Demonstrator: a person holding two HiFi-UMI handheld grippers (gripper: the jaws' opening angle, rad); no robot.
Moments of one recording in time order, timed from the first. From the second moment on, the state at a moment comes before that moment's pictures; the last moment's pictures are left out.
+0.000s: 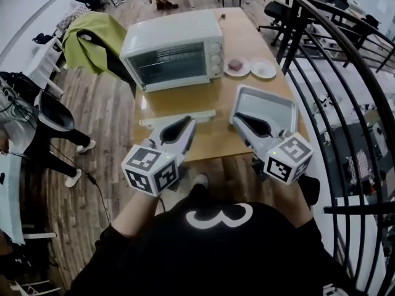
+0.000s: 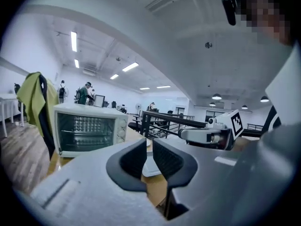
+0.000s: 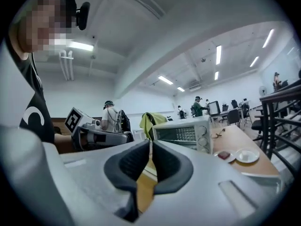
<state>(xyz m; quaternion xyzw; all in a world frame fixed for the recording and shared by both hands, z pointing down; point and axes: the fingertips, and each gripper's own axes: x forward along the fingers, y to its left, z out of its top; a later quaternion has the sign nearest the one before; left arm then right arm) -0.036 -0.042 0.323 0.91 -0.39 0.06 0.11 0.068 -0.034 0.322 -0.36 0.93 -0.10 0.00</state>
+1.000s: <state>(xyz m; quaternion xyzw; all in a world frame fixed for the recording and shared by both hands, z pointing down) -0.186 -0.254 0.366 0.88 -0.45 0.06 0.14 -0.057 -0.266 0.393 -0.39 0.91 -0.15 -0.06</state>
